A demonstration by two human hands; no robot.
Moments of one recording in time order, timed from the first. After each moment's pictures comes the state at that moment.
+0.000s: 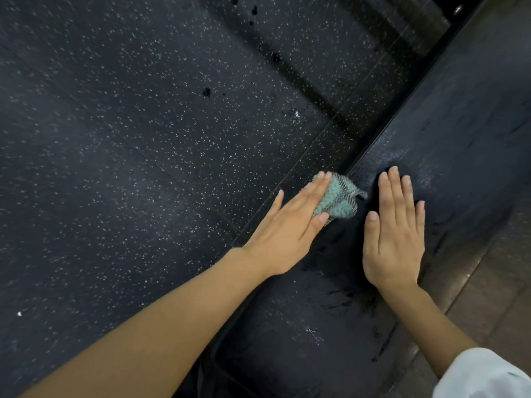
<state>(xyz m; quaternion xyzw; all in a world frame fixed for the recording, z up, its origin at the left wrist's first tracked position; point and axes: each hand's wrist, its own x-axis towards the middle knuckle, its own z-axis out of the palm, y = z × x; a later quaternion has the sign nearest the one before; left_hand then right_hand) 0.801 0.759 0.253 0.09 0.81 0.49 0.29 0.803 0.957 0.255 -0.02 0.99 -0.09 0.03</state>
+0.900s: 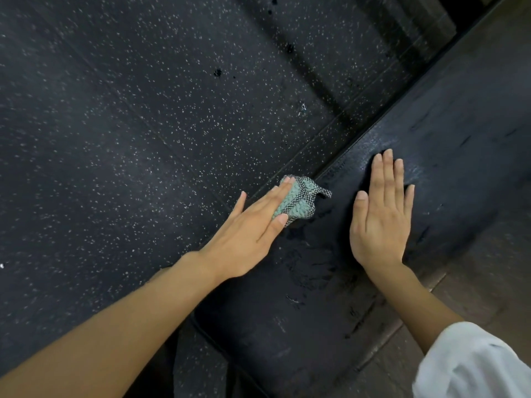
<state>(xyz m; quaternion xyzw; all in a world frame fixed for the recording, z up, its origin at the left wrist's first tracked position) 0.866 0.741 0.255 0.02 0.82 0.50 0.29 0.801 0.964 0.251 -0.07 0.99 -0.08 0.03</state>
